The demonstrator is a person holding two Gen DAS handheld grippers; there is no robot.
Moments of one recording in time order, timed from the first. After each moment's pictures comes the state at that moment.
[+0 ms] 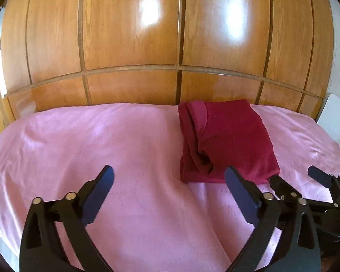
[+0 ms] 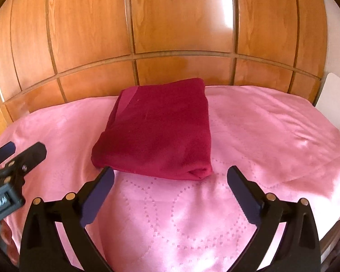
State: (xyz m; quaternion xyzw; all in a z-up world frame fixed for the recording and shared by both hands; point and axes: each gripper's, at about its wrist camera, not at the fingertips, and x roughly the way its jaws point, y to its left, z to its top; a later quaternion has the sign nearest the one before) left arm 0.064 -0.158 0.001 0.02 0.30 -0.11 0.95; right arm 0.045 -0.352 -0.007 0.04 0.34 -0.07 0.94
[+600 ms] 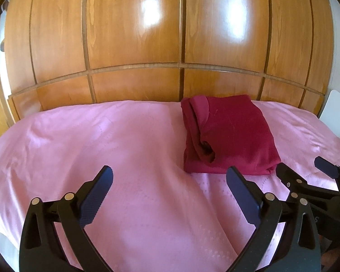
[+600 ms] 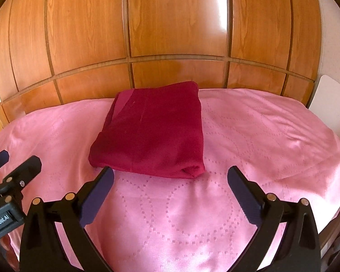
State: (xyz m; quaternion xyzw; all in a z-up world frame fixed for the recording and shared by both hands) left arm 0.052 -0.156 -0.003 0.02 0.30 -0.10 0.95; right arm 0.039 -0.355 -0.004 0.04 0.34 -0.08 0.94
